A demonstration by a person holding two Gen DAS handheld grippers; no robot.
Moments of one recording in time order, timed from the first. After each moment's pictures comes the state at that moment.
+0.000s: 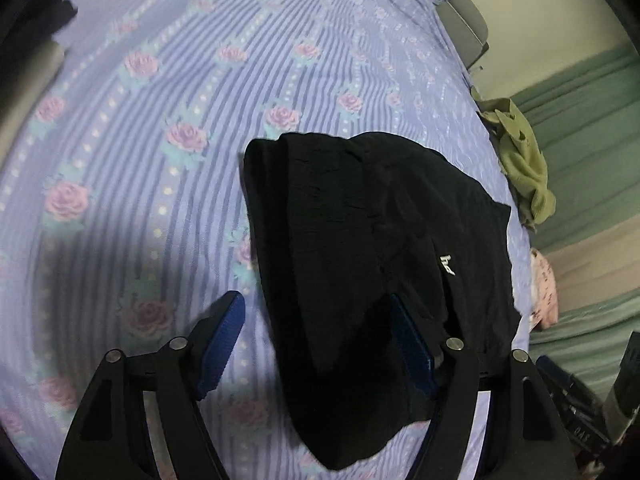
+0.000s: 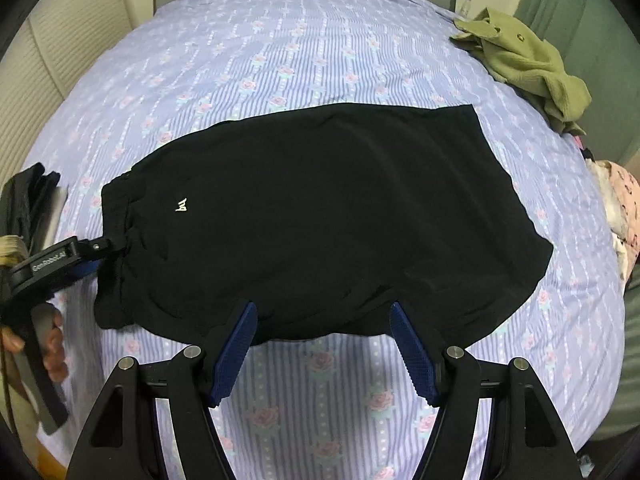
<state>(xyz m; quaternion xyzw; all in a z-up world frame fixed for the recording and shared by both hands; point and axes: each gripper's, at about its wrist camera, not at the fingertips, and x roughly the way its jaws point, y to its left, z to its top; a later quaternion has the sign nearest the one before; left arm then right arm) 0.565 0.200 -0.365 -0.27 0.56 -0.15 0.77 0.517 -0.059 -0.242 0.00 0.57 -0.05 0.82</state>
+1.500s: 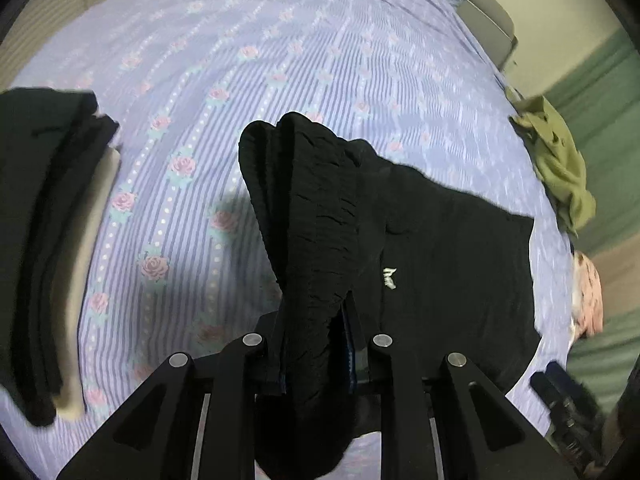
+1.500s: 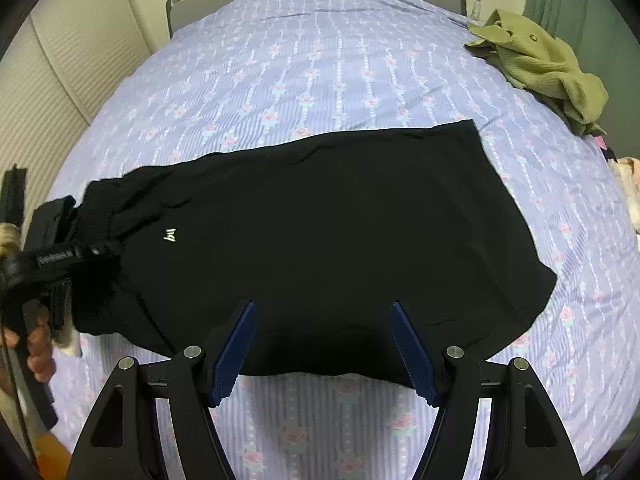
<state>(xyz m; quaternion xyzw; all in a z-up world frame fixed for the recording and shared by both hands) 0.578 0.179 -0.268 -0.17 0.57 -0.05 0.80 0.527 -0.075 -0.221 0.05 0.54 -0.01 0.84</state>
